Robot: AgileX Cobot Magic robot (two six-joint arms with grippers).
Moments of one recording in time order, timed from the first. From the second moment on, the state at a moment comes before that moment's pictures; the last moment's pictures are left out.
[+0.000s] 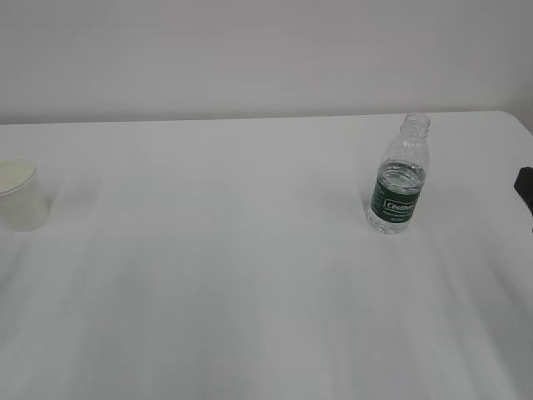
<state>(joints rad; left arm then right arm) 0.00 1.11 -0.22 -0.06 -0.54 -0.07 0.05 1.07 -0.22 -0.05 -0.52 0.10</state>
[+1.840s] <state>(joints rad) 0.00 1.59 -0.02 0.29 -1.14 -0.24 0.05 1.73 -0.25 -0.23 -1.14 0.10</state>
